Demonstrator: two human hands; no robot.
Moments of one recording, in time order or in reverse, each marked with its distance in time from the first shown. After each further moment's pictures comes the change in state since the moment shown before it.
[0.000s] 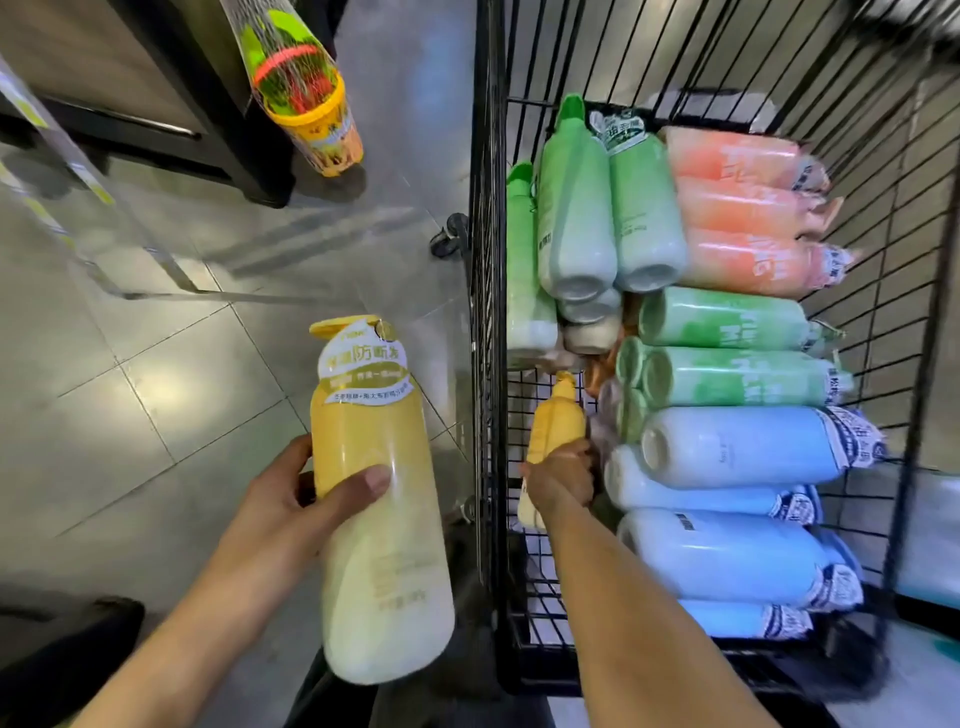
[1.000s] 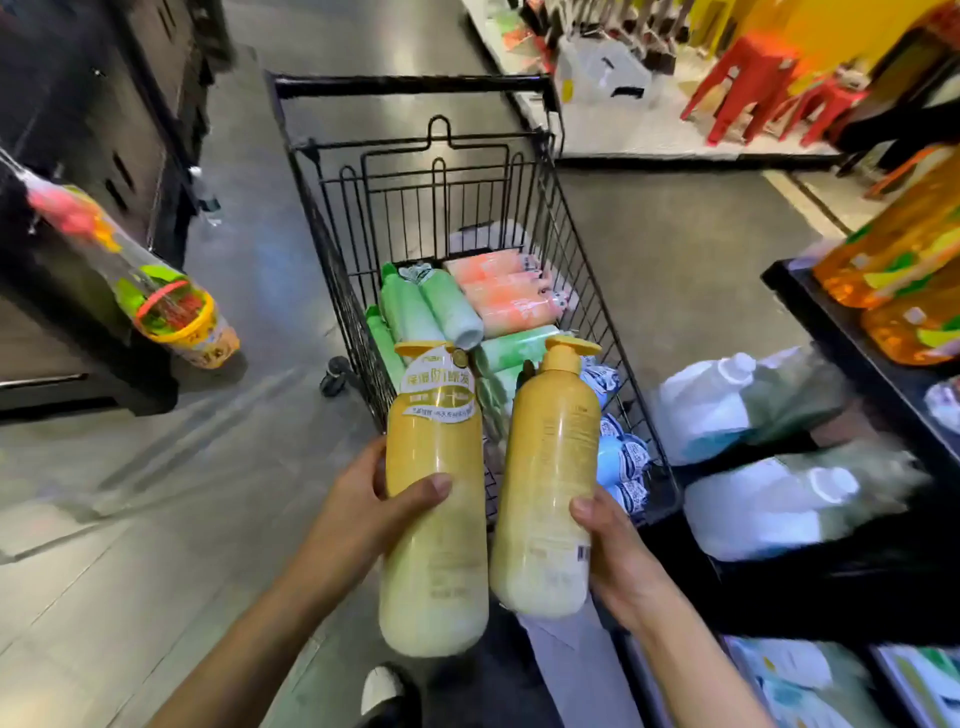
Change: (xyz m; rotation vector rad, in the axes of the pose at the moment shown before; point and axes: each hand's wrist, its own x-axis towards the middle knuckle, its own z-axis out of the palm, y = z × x) left_hand -0.112 0.078 0.008 0.142 -0.498 0.362; right_hand -0.291 0.111 -0.142 1.415 -0.284 -0.518
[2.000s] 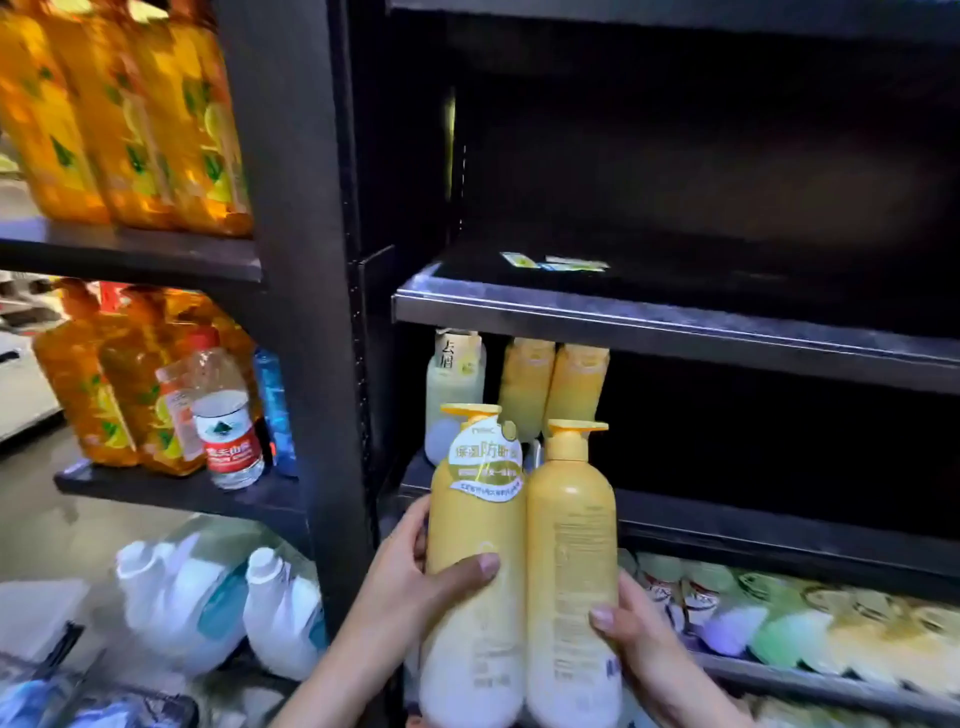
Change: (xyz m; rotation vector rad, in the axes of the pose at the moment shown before) left_hand -0.194 0.051 0.469 0.173 -1.178 0.324; right_hand -0.431 0.015 -0.276 0.067 0.943 -0.580
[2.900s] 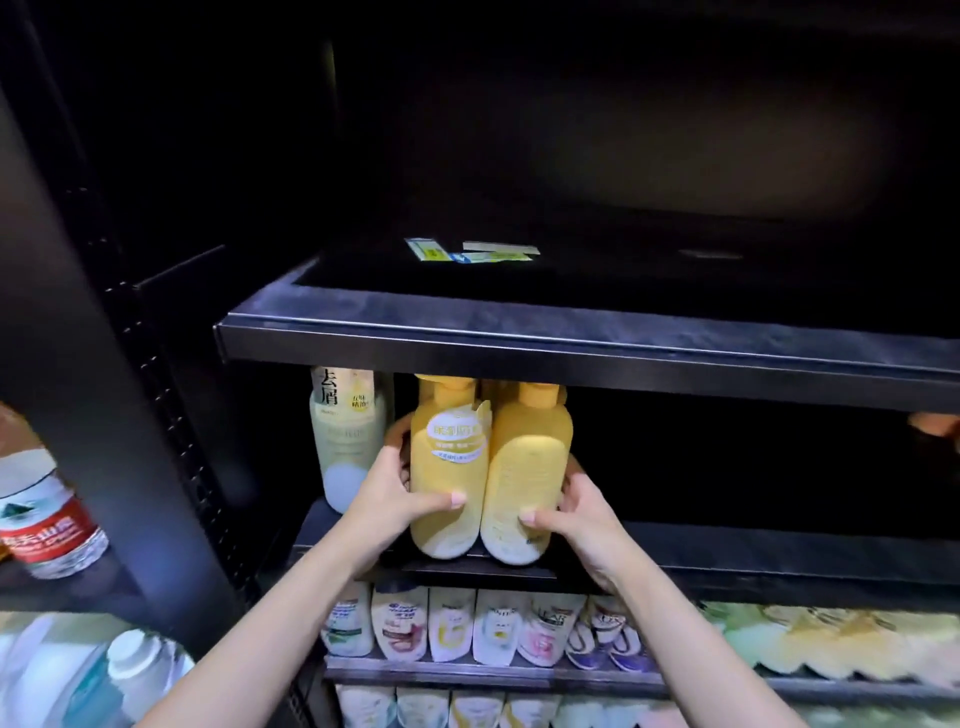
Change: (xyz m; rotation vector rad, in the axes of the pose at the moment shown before) left_hand 0.205 -0.036 0.046 0.141 -0.110 0.006; right_hand 0.156 -0.028 -0.100 -0.038 0.178 -0.078
